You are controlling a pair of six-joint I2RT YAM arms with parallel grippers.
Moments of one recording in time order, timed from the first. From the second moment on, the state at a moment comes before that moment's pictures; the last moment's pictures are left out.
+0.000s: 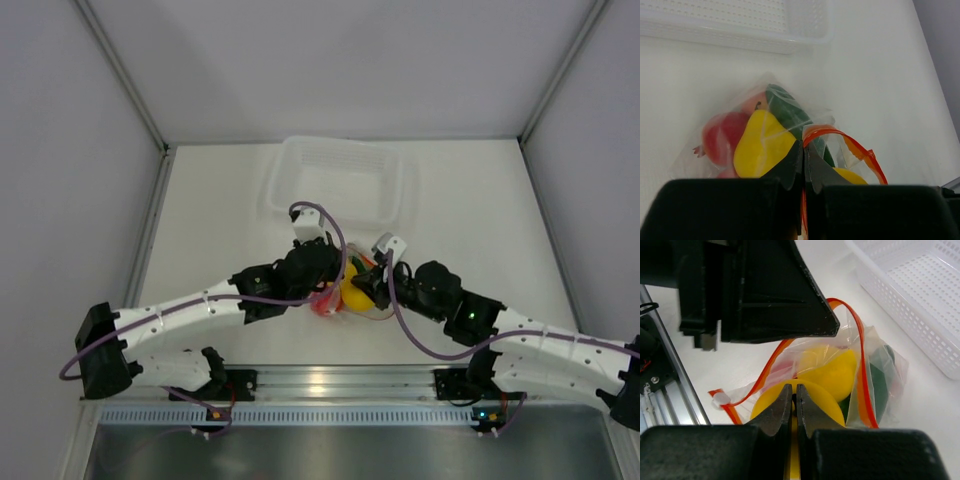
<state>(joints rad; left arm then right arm) -1.12 1.21 0.94 -0.20 -0.57 -0.76 1.05 0.86 0.54 0.10 0.09 0.10</state>
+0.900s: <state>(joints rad) -0.97 1.06 0.73 -0.21 -0.55 -0.89 0.66 1.29 1.14 -0.08 0.18 0.13</state>
